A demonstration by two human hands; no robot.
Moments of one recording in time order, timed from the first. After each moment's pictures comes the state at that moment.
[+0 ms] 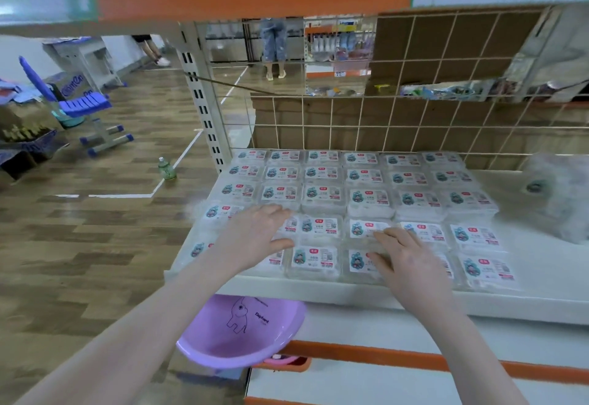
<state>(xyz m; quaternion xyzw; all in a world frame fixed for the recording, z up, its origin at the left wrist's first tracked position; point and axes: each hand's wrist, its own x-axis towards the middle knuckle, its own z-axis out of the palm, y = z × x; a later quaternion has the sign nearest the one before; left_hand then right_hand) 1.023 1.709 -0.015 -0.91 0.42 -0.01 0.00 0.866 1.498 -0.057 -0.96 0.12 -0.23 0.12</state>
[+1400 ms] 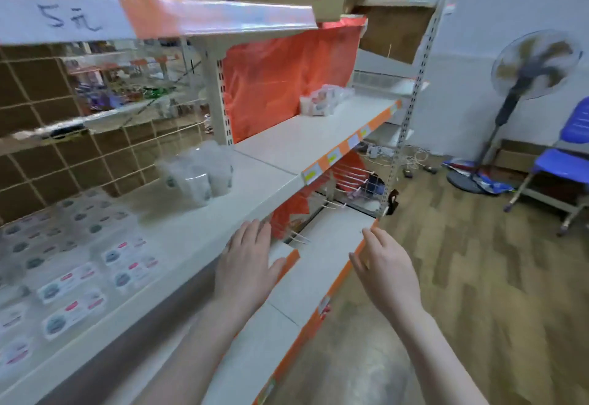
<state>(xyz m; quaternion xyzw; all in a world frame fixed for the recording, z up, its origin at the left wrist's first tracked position) 0.705 1.443 -0.031 -0.71 0.69 -0.02 -0.15 0.488 1.418 -0.043 -0.75 0.62 -0.23 0.00</state>
